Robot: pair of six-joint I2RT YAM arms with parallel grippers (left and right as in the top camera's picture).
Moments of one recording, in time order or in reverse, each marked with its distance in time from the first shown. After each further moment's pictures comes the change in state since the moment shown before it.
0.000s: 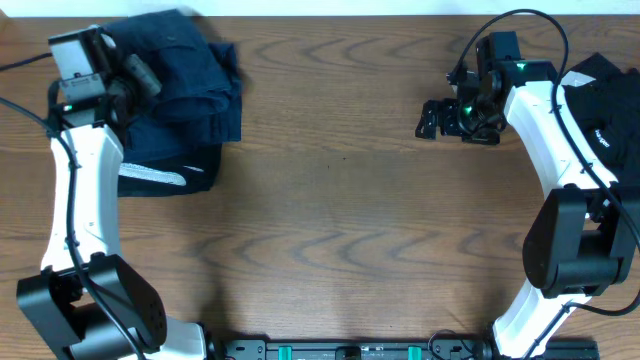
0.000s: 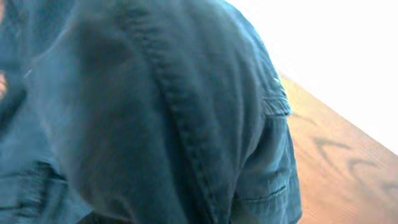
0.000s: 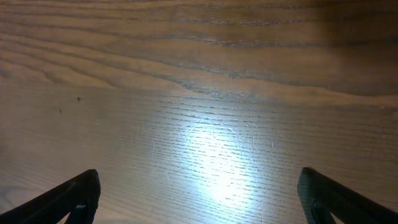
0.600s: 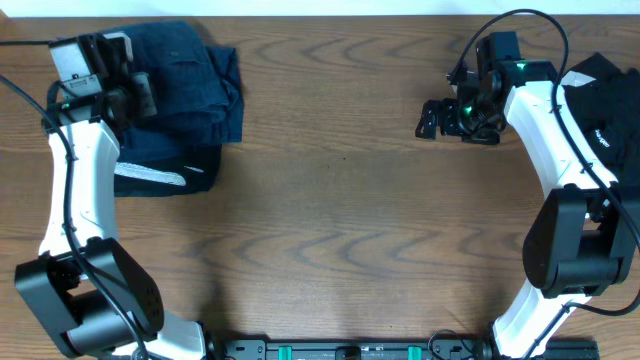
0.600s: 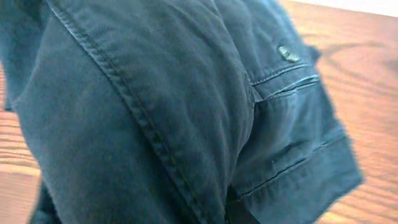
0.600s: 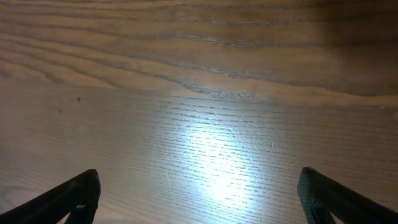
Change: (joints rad) left arm 0.033 0.054 0.004 -0.045 -0.028 0.457; right arm 0.000 0.000 0.000 0.000 0.000 0.000
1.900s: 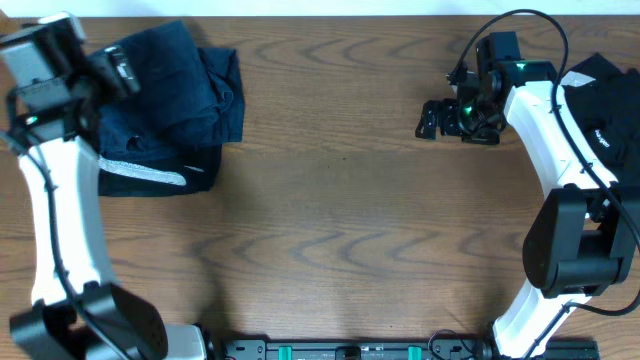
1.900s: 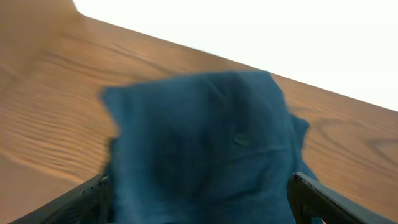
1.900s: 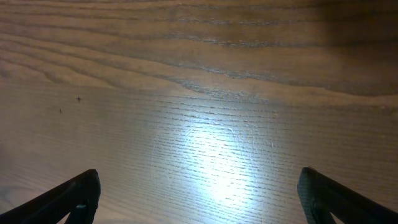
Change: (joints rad) left arm 0.029 -0.107 0.040 0.030 -0.011 -0.163; right arm 0.000 0.000 0.000 0.000 0.000 0.000
